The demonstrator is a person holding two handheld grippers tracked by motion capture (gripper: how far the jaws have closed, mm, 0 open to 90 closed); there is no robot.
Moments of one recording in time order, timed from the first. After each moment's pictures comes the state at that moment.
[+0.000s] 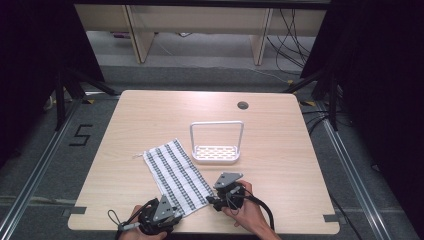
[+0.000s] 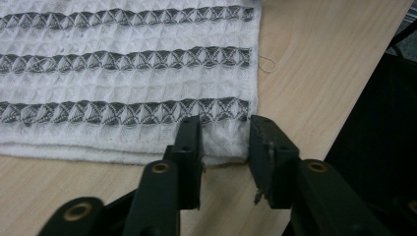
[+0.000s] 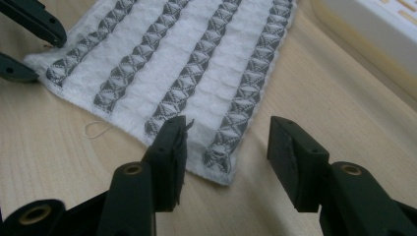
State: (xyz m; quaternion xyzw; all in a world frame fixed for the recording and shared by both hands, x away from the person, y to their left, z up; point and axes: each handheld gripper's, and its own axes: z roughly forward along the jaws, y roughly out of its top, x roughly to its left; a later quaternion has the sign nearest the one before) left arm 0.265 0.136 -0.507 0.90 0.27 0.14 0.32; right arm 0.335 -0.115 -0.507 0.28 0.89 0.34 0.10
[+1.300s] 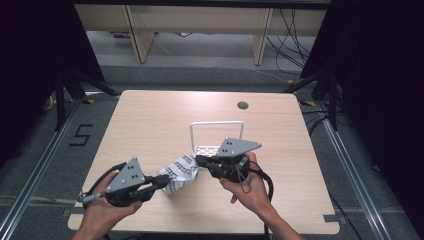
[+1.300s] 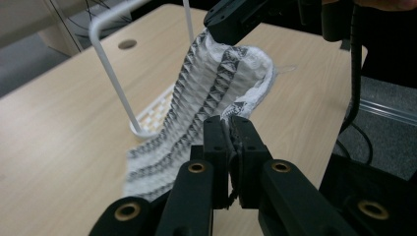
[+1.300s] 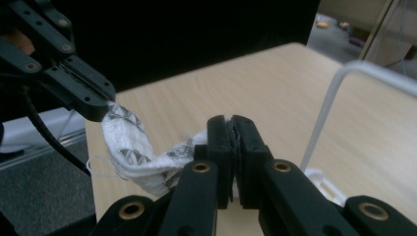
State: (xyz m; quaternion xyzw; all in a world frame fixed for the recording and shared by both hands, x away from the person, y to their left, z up) left arm 0.282 0.172 -0.350 0.83 0.23 0.17 0.48; right arm 0.340 -0.105 -0.359 0.23 0.82 0.52 0.11
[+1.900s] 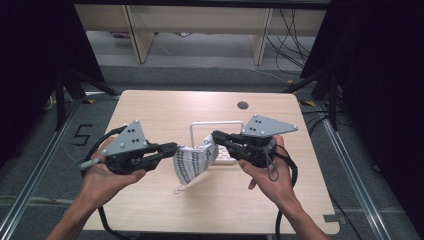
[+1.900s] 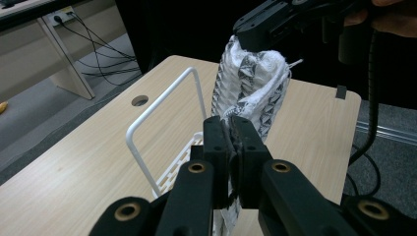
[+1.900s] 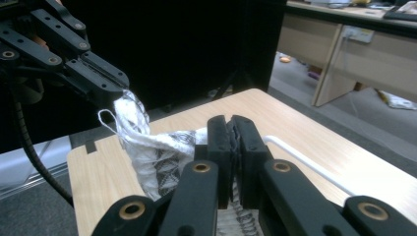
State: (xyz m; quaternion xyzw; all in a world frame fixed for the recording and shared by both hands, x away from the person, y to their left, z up) left arm 0.310 0.149 -0.282 0.82 0.20 0.19 0.50; right arm 0.335 -0.143 -0.291 0.24 0.78 0.56 0.17
